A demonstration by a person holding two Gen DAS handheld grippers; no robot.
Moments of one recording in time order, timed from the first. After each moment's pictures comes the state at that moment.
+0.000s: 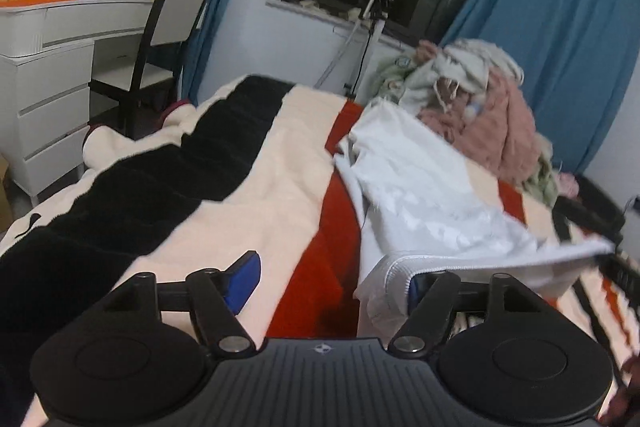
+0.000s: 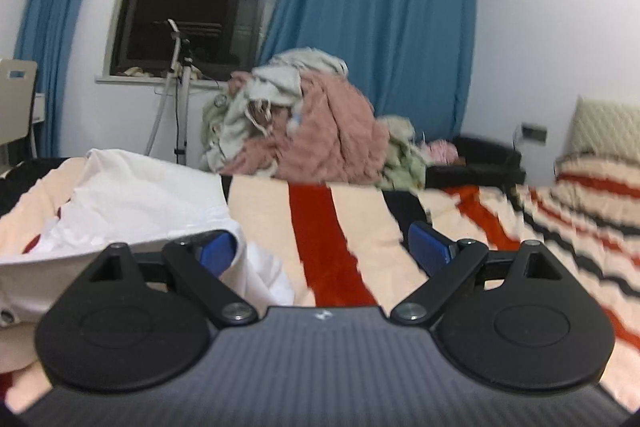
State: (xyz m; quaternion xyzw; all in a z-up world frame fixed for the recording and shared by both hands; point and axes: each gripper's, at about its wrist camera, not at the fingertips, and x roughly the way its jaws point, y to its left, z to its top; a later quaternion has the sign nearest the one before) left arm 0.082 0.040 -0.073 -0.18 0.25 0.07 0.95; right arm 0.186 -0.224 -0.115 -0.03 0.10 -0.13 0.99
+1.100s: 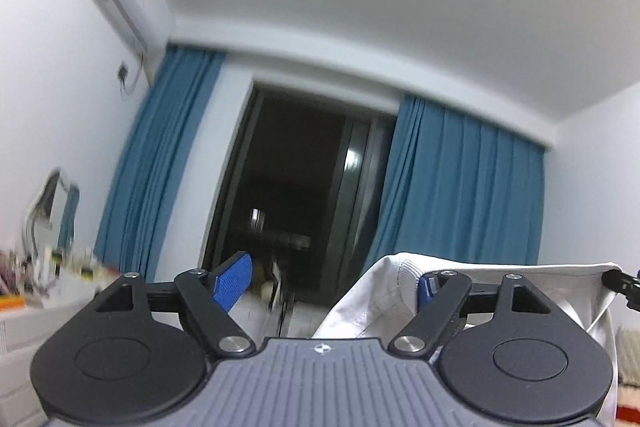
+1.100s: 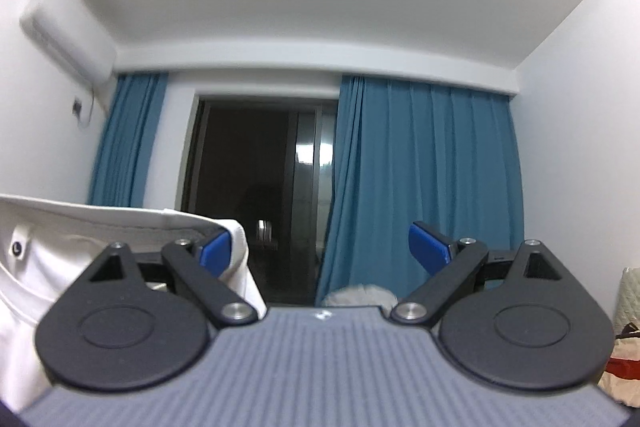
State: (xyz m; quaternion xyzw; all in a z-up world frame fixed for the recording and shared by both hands) left arm 0.034 -0.010 0.424 -0.10 -0.05 0.02 0.99; right arm 0.081 -0.279 0.350 -0.03 -0.13 0.00 0.99
